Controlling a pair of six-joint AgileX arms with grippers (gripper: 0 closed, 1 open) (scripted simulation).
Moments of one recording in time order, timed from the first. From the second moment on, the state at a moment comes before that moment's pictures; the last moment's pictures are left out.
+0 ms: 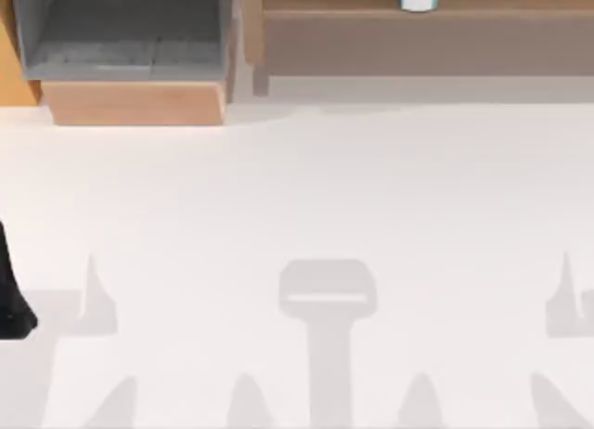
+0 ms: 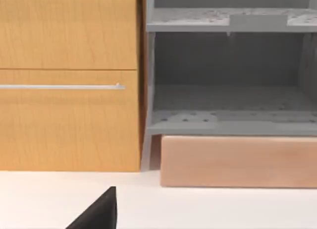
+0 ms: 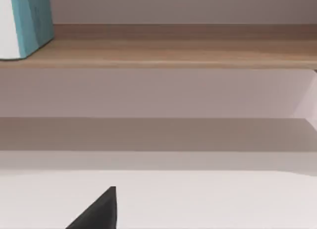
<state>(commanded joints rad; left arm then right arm) 0.00 0.00 0.00 0.00 0.00 0.00 0.00 0.00 0.00 0.00 0.00 0.00</state>
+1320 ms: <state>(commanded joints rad) -0.57 1.55 1.23 0.33 -0.52 0.01 0.00 0.00 0.00 0.00 0.00 0.00</state>
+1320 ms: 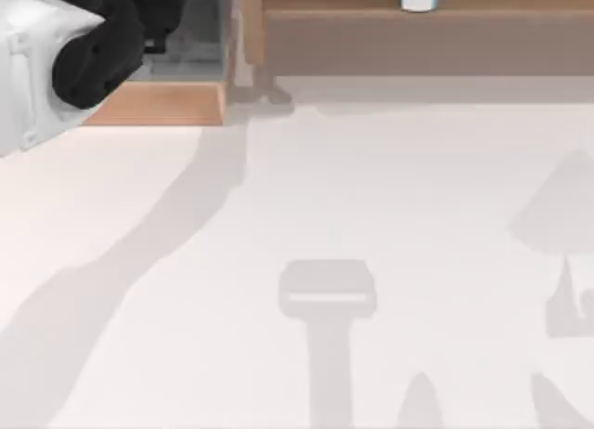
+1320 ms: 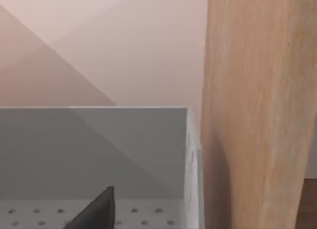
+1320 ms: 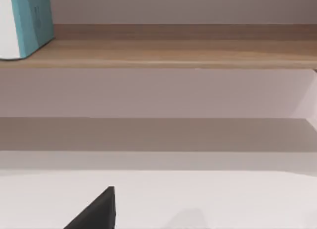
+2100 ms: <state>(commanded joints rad) -0.83 2.48 2.01 0.49 -0.78 0.01 0.00 0.00 0.00 0.00 0.00 0.00</state>
